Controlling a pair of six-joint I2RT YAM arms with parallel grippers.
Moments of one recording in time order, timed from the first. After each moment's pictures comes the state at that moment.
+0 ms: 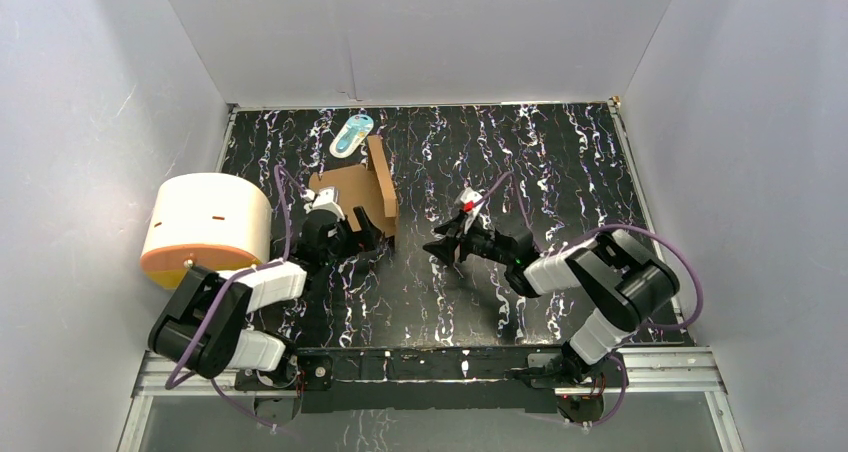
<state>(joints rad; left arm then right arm) -0.41 1.37 0.40 0.41 -0.05 -0.53 0.67 1.64 0.43 1.07 -0.50 0.13</state>
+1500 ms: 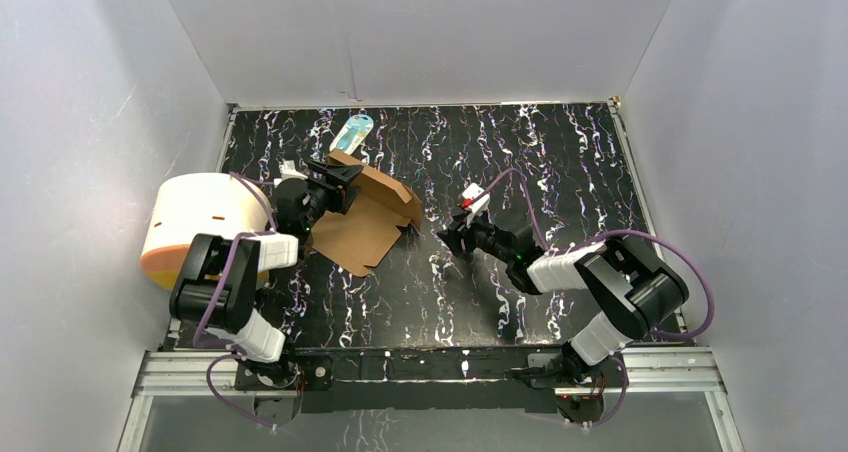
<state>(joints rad) -0.17 1.54 0.55 0.77 0.23 -1.37 0.66 1.55 0.43 0.89 -0.23 -0.04</state>
